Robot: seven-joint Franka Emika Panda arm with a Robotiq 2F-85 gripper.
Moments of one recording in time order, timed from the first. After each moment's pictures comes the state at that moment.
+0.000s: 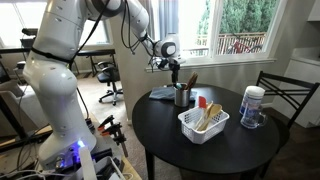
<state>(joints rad) 0.17 0.54 -0.13 -1.82 0.03 2.45 1.01</state>
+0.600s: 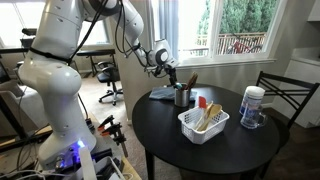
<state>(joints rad) 0.32 0.54 -0.26 -1.98 -0.13 2.81 1.17</state>
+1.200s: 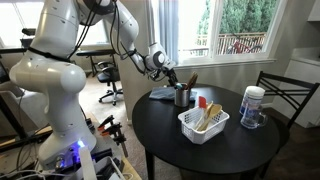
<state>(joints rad) 0.58 0.59 -0.53 -2.06 -0.24 2.98 1.36</state>
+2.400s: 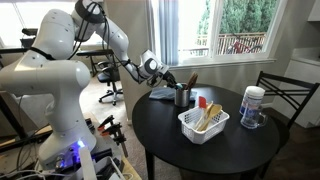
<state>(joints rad) 0.99 0.84 -0.87 -2.13 0.05 3.17 1.37</state>
